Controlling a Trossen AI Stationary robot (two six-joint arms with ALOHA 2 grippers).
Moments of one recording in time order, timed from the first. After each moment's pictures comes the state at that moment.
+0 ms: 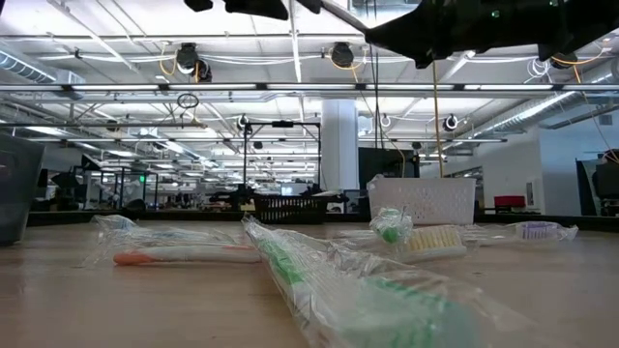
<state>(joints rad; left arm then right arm) -0.45 2.01 1.66 -0.90 -1.57 -1.19 0.08 1.18 0.49 0.71 0.18 -0.18</state>
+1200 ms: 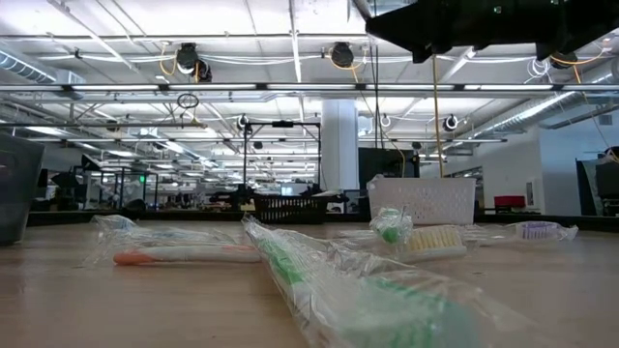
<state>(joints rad) -0.45 1.93 1.84 -0.40 -1.41 -0.22 0.08 1.18 0.50 0.73 0.13 -0.20</state>
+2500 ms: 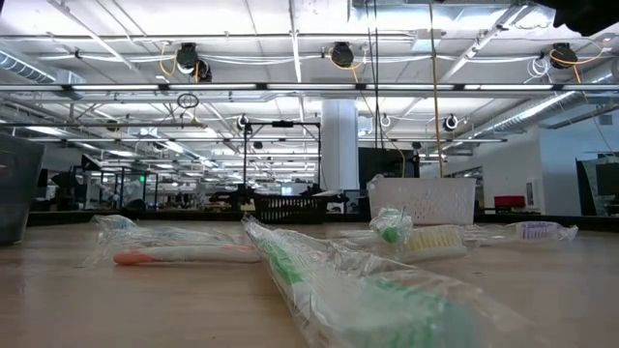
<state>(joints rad) -0.34 1.83 1.84 -0.11 -0.76 0.22 0.15 1.01 0.50 0.87 0.07 -0.34</state>
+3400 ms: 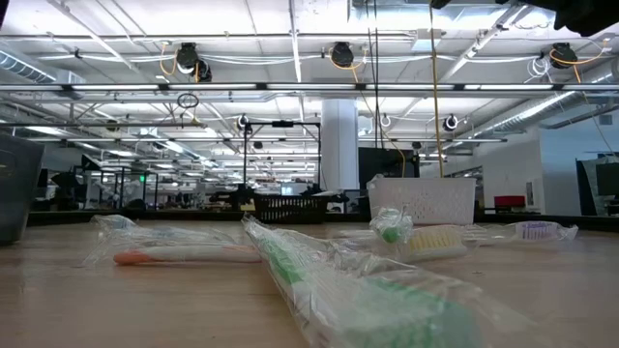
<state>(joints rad) -0.28 1.83 1.84 -0.11 -0.63 0.18 0.15 1.02 0.50 0.84 0.08 -0.30</state>
